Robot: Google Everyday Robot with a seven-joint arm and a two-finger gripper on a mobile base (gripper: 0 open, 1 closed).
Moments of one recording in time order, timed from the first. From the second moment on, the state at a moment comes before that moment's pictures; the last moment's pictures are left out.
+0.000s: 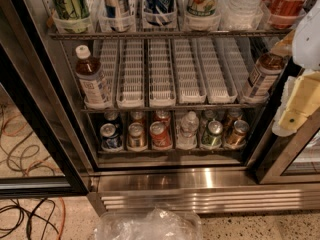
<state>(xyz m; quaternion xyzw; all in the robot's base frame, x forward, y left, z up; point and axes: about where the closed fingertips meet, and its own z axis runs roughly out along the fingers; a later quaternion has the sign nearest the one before) 0.438 -0.217 0.976 -0.60 0.78 -0.03 0.16</state>
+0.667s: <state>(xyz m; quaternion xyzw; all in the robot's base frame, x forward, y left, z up) 0.437 -0.215 0.975 -0.61 0.77 -0.03 0.17</state>
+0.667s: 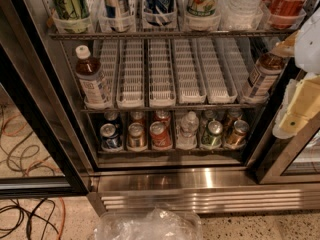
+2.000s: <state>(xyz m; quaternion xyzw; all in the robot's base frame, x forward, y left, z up) 0.479 -0.190 0.866 -0.55 0.71 0.11 0.42</state>
